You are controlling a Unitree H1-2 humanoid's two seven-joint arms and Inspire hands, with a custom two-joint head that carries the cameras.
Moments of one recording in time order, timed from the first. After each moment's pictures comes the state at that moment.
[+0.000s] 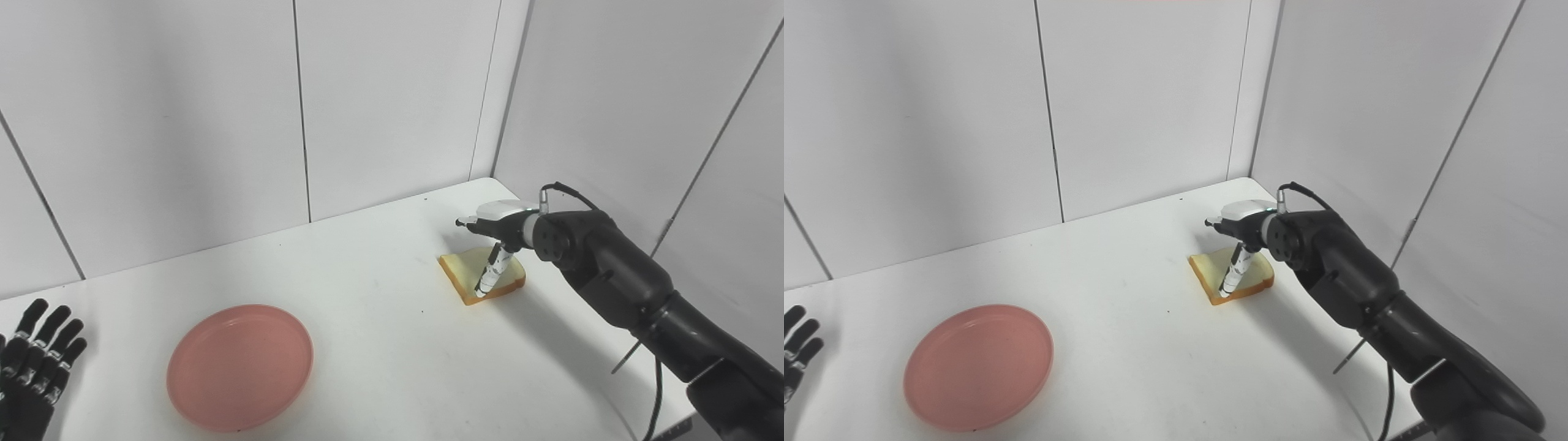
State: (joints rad) left arm -0.35 0.16 0.11 0.12 -0.39 0.16 -0.35; right arm -0.49 -0.91 0.19 0.01 -0.79 0.39 0.83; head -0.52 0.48
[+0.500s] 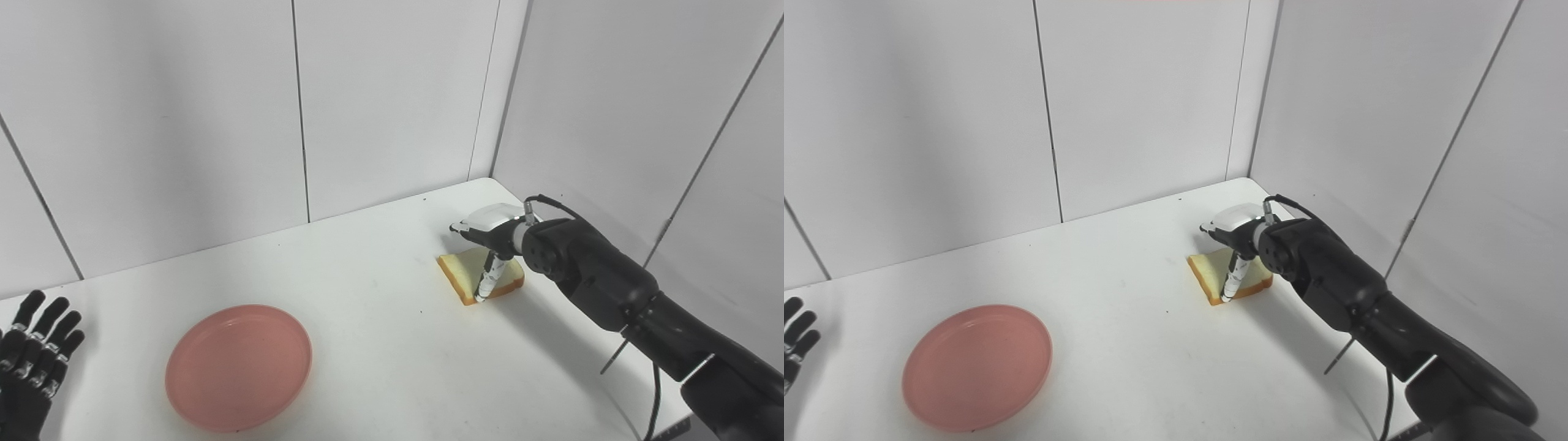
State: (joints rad) left arm -0.35 0.16 0.11 0.09 -0.39 0.18 -0.35; right arm -0.52 -0.91 0.27 0.13 -0.84 0.27 0.73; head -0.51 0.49
